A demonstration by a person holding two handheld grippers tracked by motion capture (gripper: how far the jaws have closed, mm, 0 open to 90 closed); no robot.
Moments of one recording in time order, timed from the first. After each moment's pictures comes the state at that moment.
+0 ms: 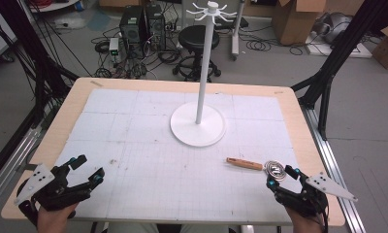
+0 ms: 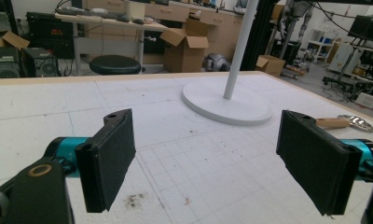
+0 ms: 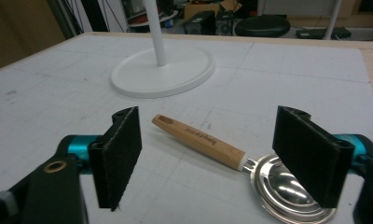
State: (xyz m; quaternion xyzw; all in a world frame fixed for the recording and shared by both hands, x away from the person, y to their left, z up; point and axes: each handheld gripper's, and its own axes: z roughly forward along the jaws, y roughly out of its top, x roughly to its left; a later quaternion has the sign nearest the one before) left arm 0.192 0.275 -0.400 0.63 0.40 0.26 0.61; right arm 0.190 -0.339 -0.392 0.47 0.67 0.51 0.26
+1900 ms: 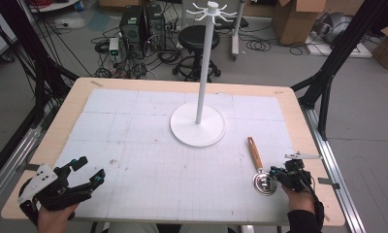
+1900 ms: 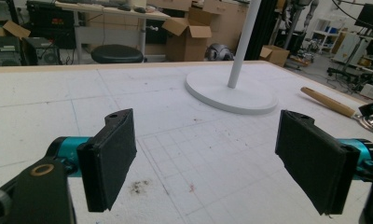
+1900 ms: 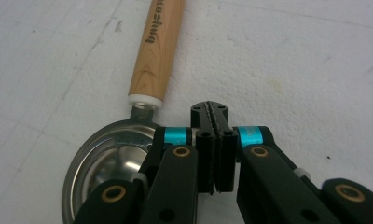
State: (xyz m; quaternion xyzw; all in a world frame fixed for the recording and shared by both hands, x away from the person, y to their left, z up) left arm 0.194 0.276 -0.404 0.64 0.41 0.26 0.60; right arm 0.268 -0.352 -0.434 0.56 0.75 0.31 0.17
